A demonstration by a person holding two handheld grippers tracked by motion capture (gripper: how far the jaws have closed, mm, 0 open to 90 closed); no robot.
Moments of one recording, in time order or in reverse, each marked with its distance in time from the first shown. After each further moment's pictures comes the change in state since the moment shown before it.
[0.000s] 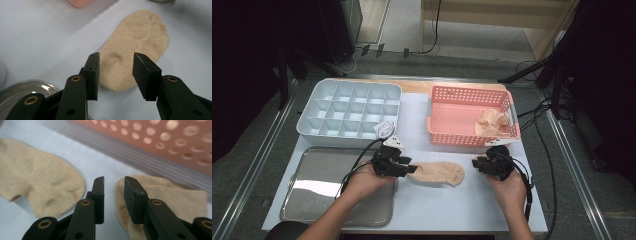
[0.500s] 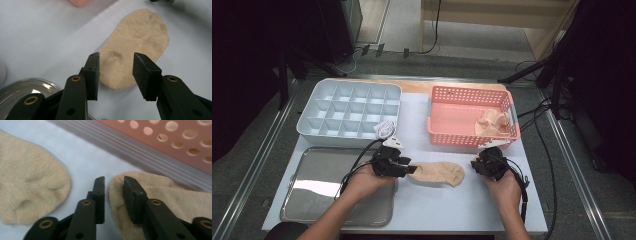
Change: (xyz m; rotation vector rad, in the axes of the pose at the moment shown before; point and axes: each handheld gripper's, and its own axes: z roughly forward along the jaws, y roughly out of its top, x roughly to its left) left arm 0.000 -0.001 0.000 0.002 0.001 -0.001; right arm 0.003 -0.003 0.017 0.036 -0.103 -0.055
